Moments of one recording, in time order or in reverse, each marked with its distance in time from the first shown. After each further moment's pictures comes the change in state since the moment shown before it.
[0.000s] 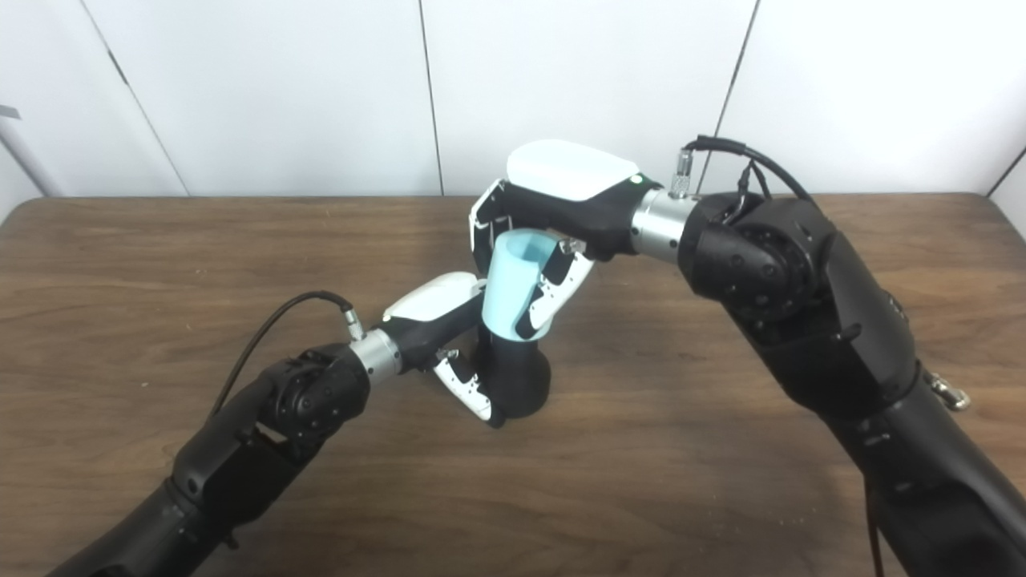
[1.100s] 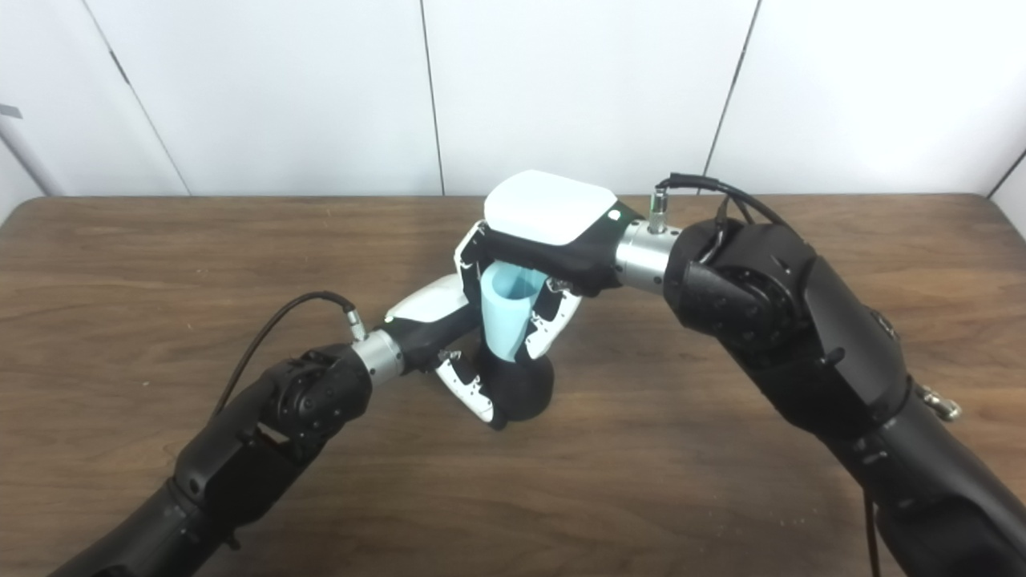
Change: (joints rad) left arm 0.001 -0.005 0.000 -0.001 -0.001 0.000 -0.005; right arm 0.018 -0.012 0.058 -0.009 -0.046 -0.093 -0.020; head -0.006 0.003
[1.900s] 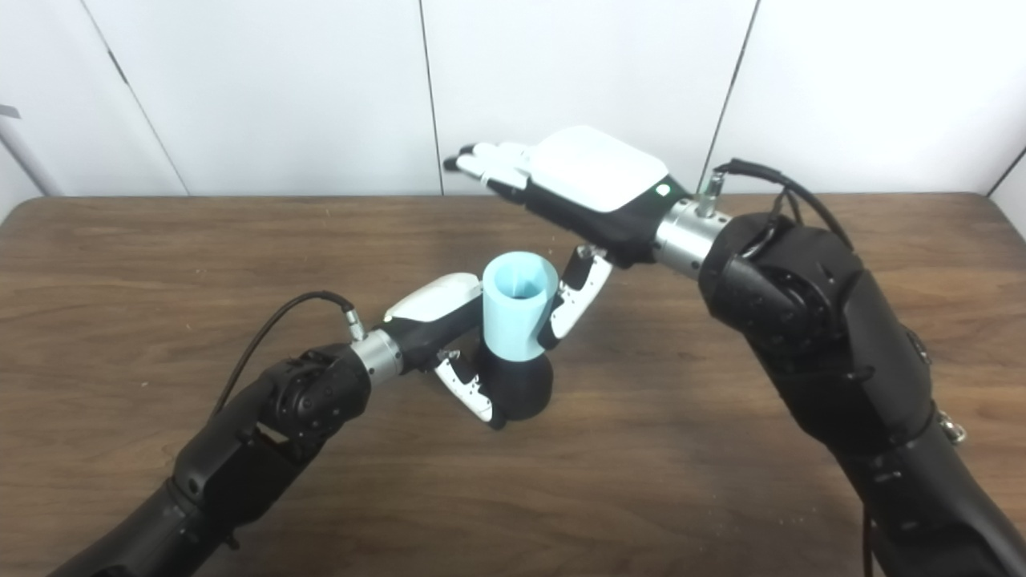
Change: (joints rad) left arm 0.001 0.001 0.002 0.000 -0.004 0.000 0.000; right arm 0.060 0.030 -0.170 -0.044 -0.098 -0.011 -0.080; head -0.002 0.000
